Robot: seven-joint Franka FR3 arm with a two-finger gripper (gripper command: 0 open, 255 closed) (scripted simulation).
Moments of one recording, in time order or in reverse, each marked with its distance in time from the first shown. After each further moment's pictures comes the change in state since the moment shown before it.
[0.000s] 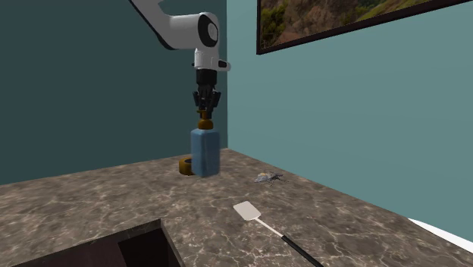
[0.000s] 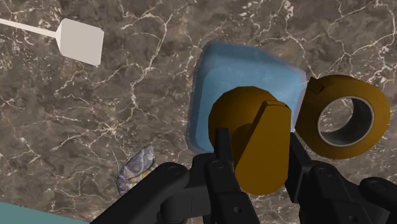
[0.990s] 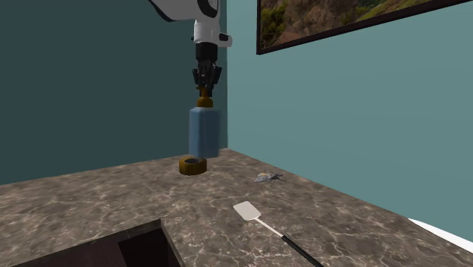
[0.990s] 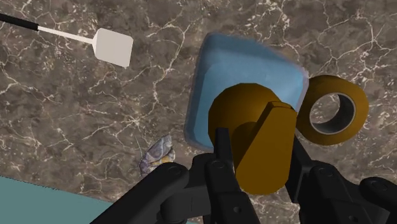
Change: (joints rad) arm -0.022 -0.080 0.003 0.087 0.023 -0.165 -0.030
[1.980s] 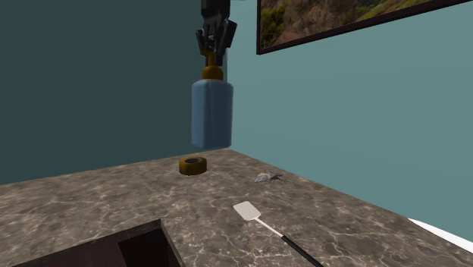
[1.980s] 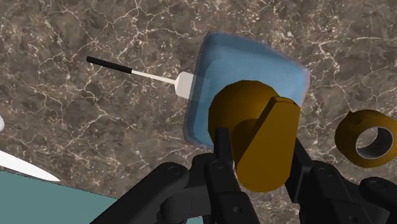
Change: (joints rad) arm -0.188 -0.457 -0.095 -0.393 0.123 -0.053 -0.268
